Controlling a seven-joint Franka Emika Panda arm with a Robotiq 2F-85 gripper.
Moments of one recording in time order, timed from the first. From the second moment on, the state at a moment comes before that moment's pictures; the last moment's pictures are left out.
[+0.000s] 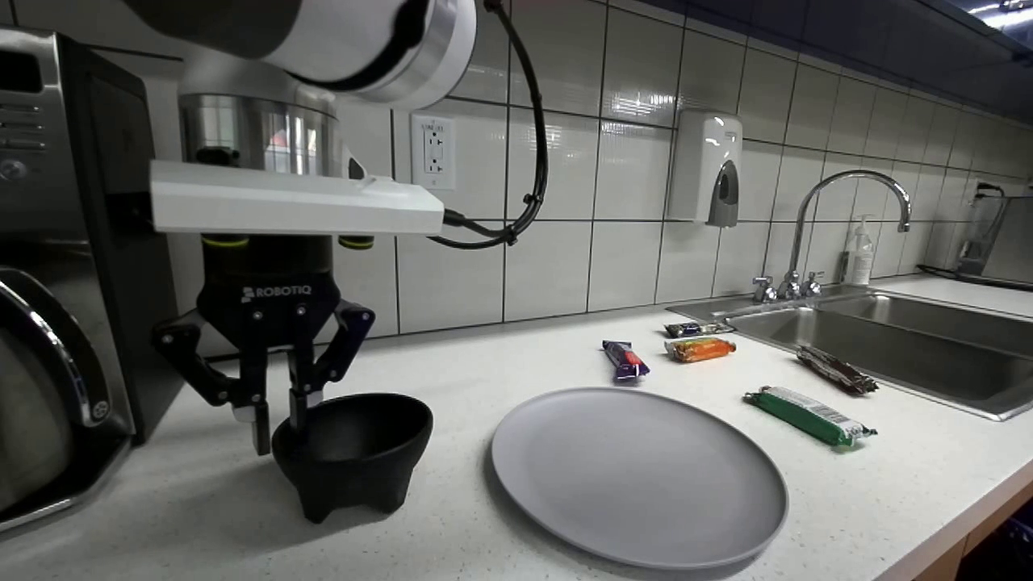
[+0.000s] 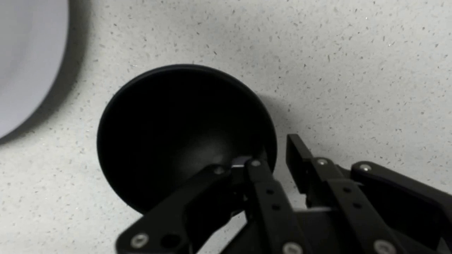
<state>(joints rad) 0.53 0.57 0.22 -1.64 -0.08 2.20 0.45</state>
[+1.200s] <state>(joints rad) 0.52 0.47 0.20 -1.69 -0.08 2.20 0.46</state>
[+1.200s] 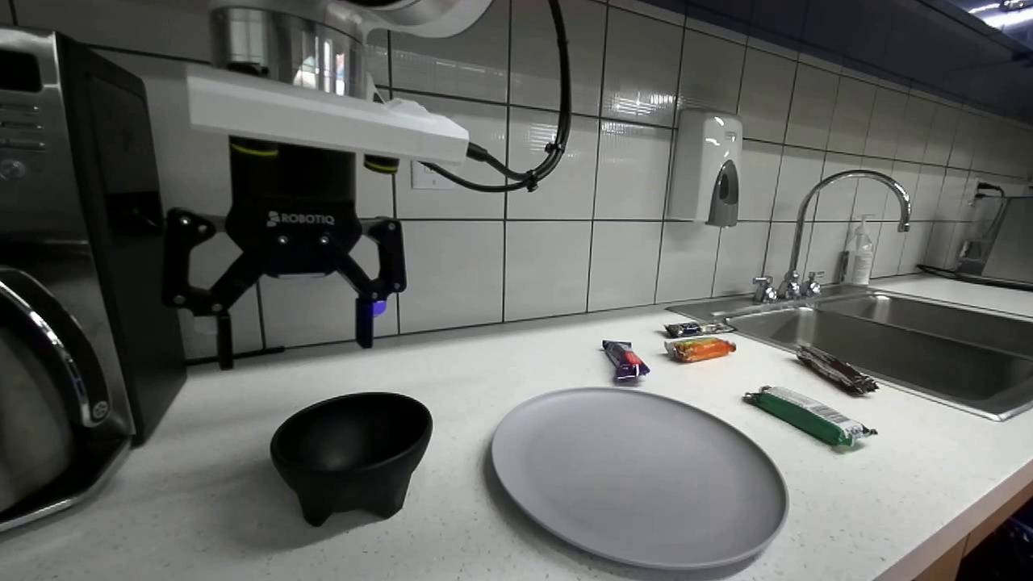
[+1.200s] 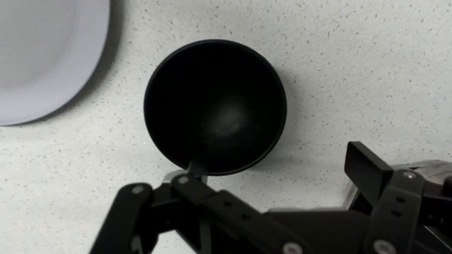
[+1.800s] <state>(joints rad) 0.43 0.28 0.19 -1.92 -0.07 2.21 0.46</state>
